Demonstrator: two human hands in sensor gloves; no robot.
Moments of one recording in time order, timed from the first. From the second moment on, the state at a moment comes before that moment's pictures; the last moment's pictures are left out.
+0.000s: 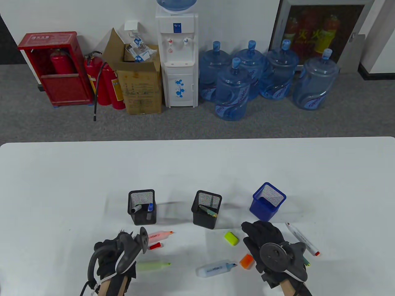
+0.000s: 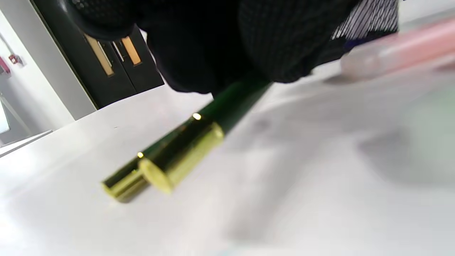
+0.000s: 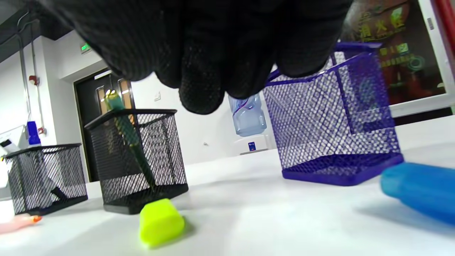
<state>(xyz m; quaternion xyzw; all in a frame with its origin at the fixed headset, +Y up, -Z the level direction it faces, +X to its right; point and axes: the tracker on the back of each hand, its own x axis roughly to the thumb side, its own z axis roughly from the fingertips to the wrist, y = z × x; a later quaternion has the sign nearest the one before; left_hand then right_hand) -0.219 -0.749 -0.279 -0.09 0.15 -0.15 0.97 0.184 -0.728 -0.265 0.13 -0.17 0.96 0.16</state>
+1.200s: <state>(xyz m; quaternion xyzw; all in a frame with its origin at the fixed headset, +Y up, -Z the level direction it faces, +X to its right) -0.079 -0.734 -0.248 0.07 -0.14 -0.07 0.98 0.238 -0.707 -0.263 0.08 0.00 0.98 -0.19</state>
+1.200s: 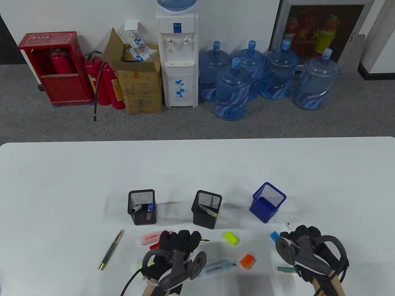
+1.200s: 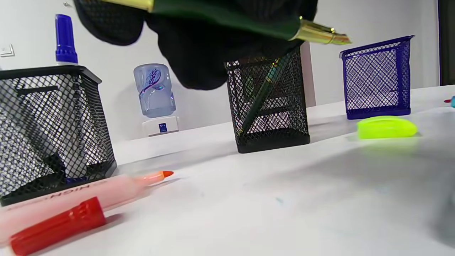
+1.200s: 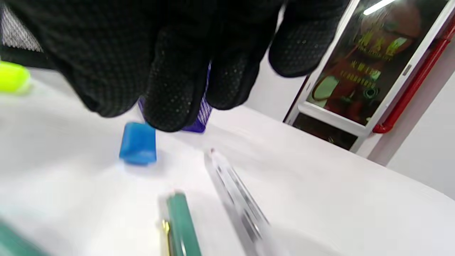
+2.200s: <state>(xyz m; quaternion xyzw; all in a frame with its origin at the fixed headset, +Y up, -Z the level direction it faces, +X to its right) -0.076 -0.734 -0.248 0.08 -0.16 -0.06 0.98 0.259 -0.749 -0.264 0.01 -0.04 0.98 -0.18</state>
